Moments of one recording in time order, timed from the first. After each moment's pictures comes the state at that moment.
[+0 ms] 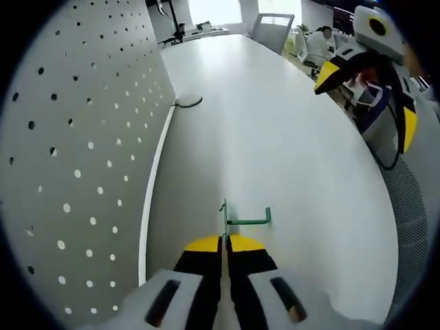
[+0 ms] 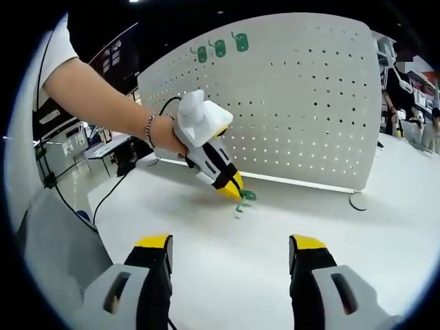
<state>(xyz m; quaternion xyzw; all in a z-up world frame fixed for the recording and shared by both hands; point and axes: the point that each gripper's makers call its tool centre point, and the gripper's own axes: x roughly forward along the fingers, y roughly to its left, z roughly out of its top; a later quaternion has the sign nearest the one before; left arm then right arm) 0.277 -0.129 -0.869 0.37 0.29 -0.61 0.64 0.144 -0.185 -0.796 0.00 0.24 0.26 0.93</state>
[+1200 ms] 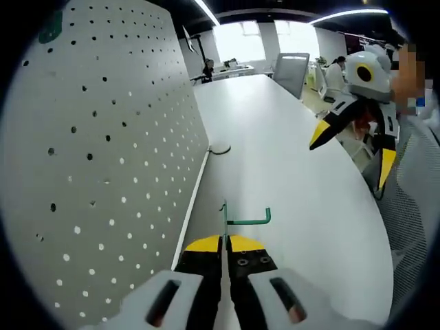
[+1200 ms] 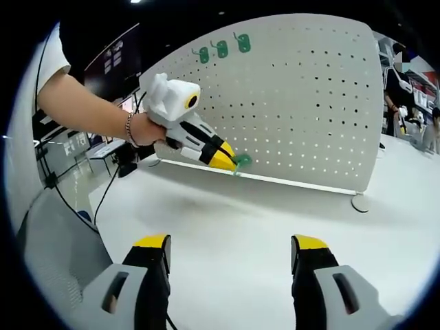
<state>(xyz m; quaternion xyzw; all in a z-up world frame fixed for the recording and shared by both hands) 0.278 -0.118 -0.796 0.29 0.19 -0.58 0.73 0.144 -0.181 -0.795 0.00 0.24 0.27 0.93</state>
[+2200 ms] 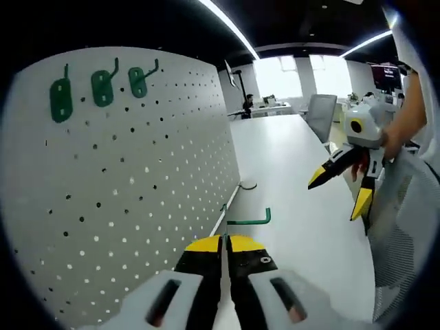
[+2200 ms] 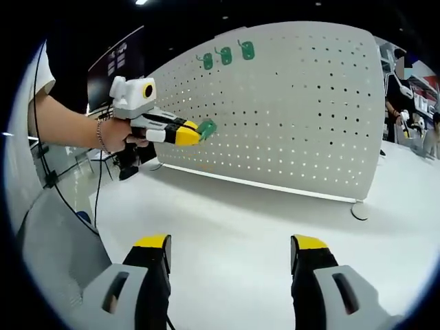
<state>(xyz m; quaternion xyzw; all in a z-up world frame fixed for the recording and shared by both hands) 0.262 -0.065 -0.723 0.19 0.12 -0.51 0.83 0.147 -0.179 -0.786 0.00 0.22 0.27 0.94</state>
